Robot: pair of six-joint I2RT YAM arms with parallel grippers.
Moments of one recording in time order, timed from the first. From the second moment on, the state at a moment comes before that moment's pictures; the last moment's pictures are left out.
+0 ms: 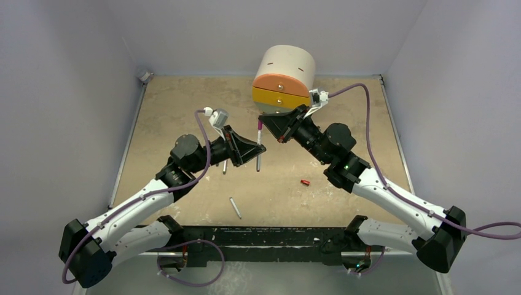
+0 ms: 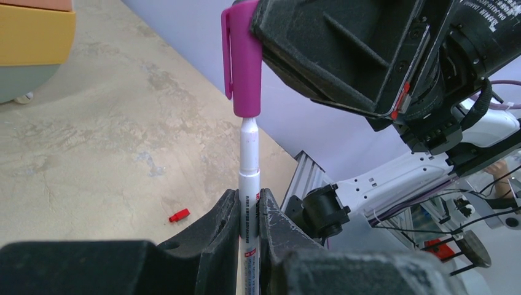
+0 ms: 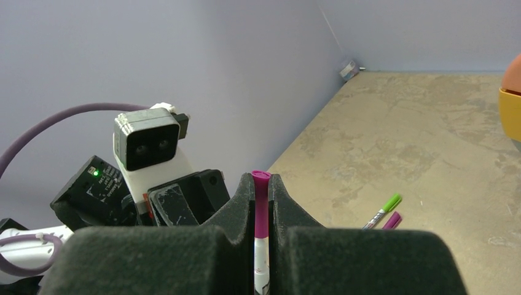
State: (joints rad) left arm -0.70 0.96 0.68 0.37 0.43 -0.66; right arm 0.81 1.07 0.91 0.35 0.00 0.62
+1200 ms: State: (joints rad) left arm -0.70 1.03 0.93 0.02 0.32 -0.33; right arm 0.80 1.02 0.98 0.16 0.04 0.55
